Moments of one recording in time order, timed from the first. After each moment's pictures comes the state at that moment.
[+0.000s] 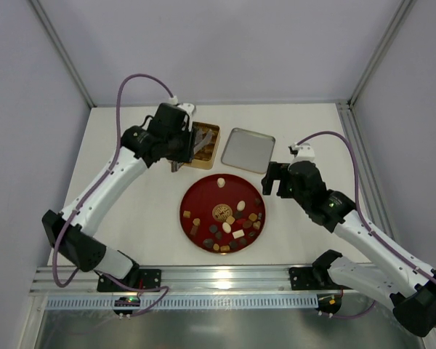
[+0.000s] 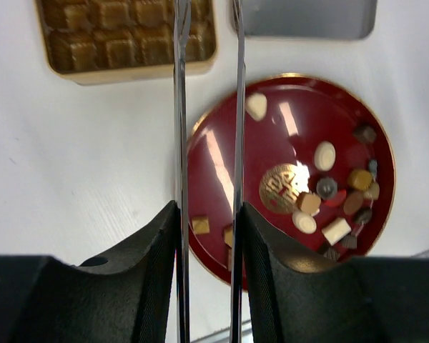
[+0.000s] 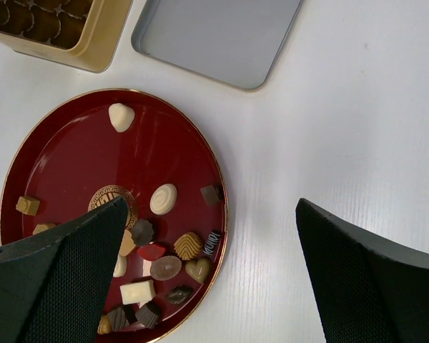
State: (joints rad) left arm -0.56 1.50 1.61 -0.93 -0.09 -0.25; right arm 0.61 0.90 0.77 -0.45 0.30 0.47
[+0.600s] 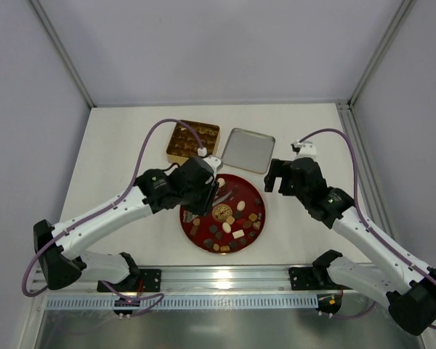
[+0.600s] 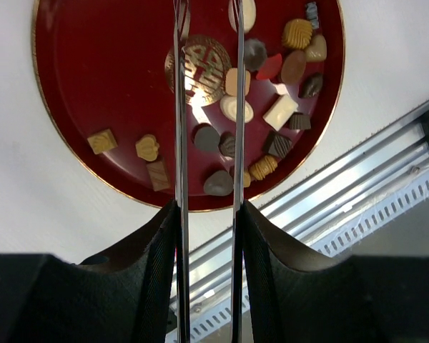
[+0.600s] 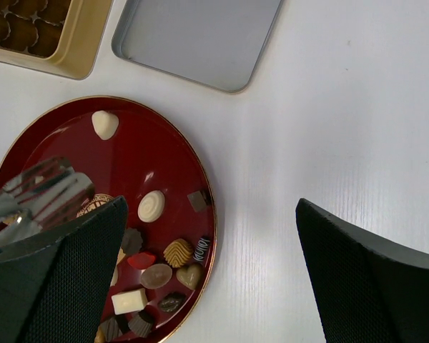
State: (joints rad) left arm -0.95 1.29 1.29 -0.95 -0.10 -0.42; right arm 0.55 0.94 0.78 -0.45 0.29 0.47
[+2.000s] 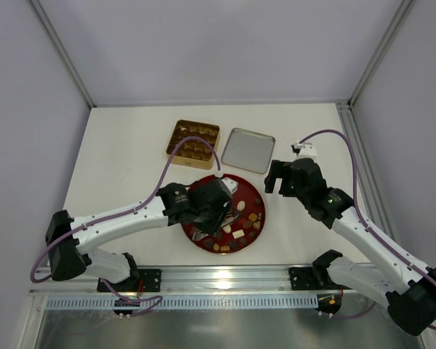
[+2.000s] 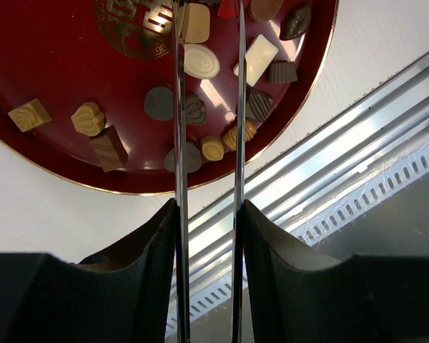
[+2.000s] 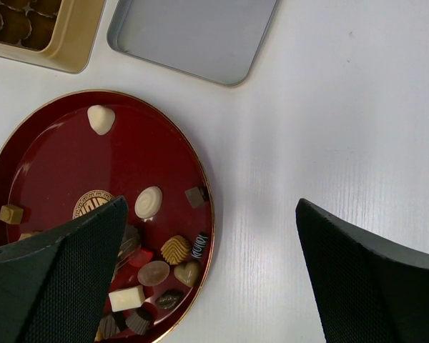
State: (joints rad) left arm -1.14 1.37 1.19 -0.91 -0.11 -0.52; right arm 0.54 0.94 0.77 -0.45 0.27 0.47
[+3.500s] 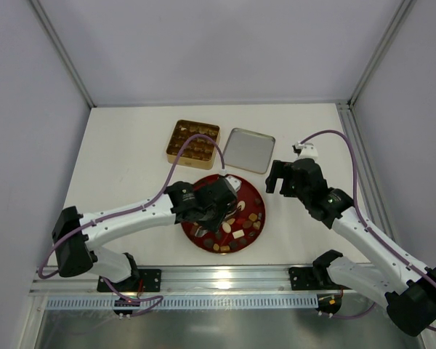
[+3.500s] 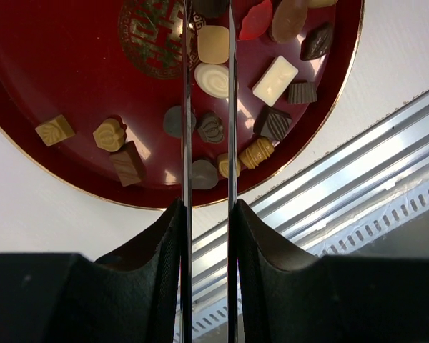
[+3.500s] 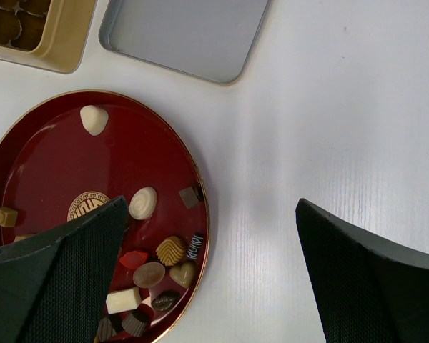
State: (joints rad) left arm -1.14 1.43 1.21 -0.90 -0.16 -0.50; right arm 0.52 0.94 0.75 -0.44 0.26 0.47
